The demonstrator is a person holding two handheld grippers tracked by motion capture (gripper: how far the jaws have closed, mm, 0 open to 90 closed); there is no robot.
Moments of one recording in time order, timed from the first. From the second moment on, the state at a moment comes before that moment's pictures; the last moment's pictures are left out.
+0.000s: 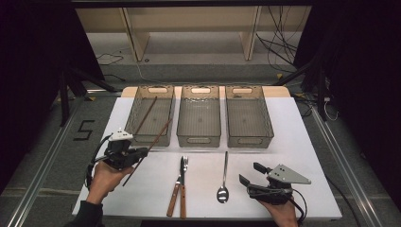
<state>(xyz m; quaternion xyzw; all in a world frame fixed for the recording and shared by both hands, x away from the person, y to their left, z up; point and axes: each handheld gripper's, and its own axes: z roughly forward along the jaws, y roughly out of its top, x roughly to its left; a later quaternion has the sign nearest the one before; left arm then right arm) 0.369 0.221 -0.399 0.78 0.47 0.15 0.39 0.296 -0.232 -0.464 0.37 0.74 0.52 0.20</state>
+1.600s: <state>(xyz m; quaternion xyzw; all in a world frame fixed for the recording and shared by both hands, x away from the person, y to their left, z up) 0.527 0.240 -0.383 0.79 0.46 0.19 0.36 0.299 -0.235 -0.465 0.38 0.74 0.52 0.20</state>
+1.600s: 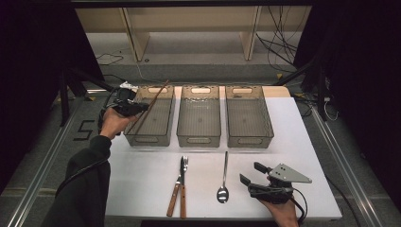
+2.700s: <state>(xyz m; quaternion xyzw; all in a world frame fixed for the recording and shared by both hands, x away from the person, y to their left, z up) 0.542 0.233 -0.403 0.79 0.48 0.18 0.35 0.299 -0.236 -0.466 0.38 0.74 0.53 0.20</state>
